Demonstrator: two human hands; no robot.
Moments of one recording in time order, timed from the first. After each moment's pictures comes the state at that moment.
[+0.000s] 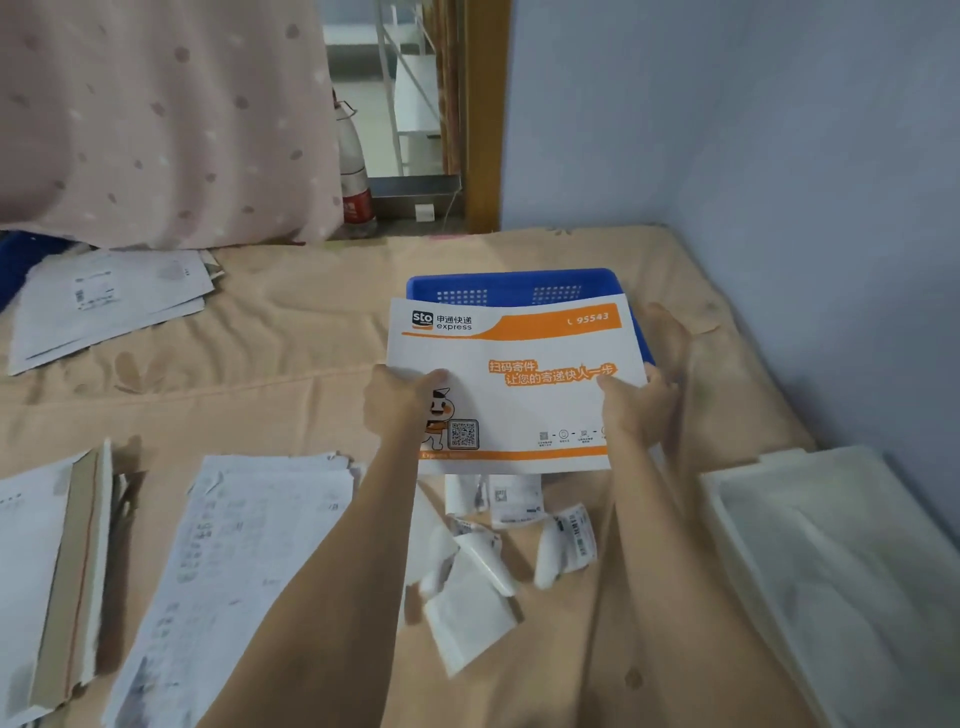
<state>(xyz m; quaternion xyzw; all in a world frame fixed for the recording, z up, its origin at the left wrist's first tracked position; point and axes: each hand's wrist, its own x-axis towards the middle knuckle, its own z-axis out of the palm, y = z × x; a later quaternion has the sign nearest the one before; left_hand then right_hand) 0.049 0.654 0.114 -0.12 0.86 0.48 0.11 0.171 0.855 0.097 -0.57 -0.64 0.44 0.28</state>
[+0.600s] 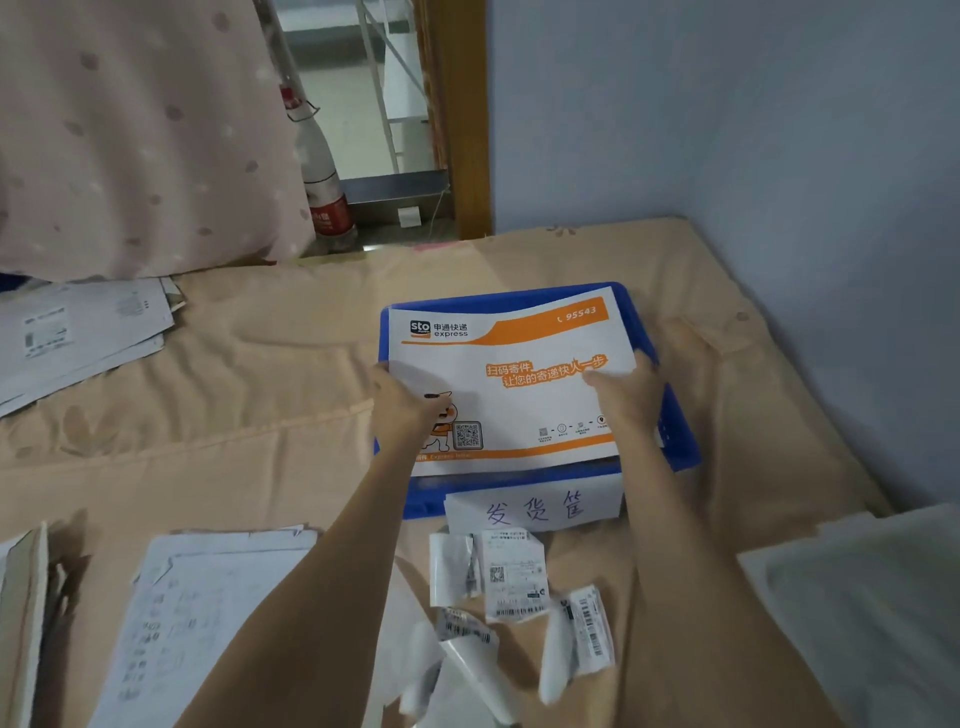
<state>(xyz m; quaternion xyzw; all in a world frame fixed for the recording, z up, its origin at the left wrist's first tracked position) -0.032 0.727 0.061 -0.02 0.89 0.45 0.11 0.079 0.938 0.056 -0.52 -0.71 0.44 0.18</state>
